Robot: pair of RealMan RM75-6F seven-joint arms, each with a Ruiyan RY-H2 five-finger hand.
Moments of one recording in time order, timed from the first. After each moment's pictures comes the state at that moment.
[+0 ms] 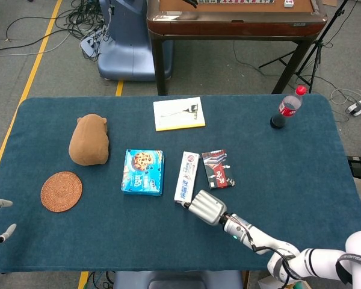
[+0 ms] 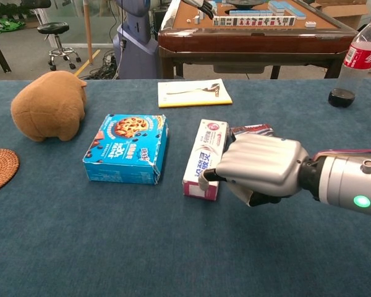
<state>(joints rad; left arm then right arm) -0.03 -0.95 -0.01 -1.64 1.49 1.47 -0.28 0.74 -1.54 0.01 -1.53 -1.52 0.83 -0.61</state>
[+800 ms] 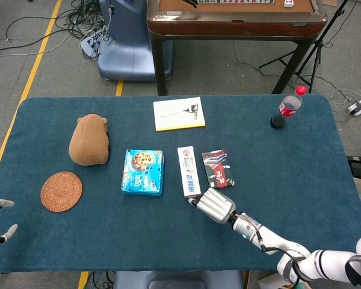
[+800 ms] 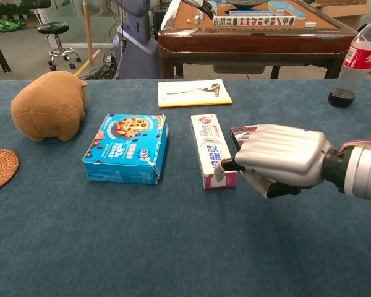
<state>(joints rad) -0.03 -0.96 -0.01 -1.65 1.49 1.47 -0.26 0.72 -1.47 -0.03 -1.55 -1.57 0.89 -0.51</state>
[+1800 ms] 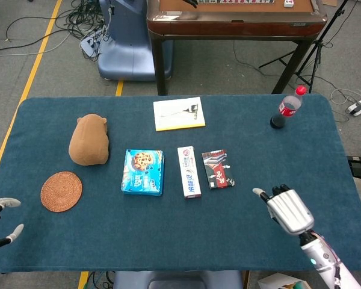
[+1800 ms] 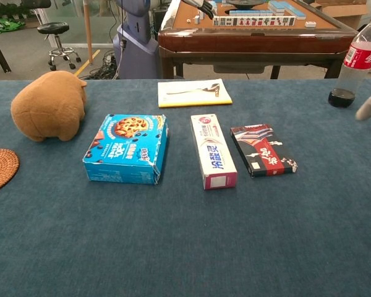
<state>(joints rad) -0.02 -0.99 0.00 -1.64 1.59 1.56 -0.25 0.34 -1.08 -0.14 -1.84 -1.60 1.38 -0.45</state>
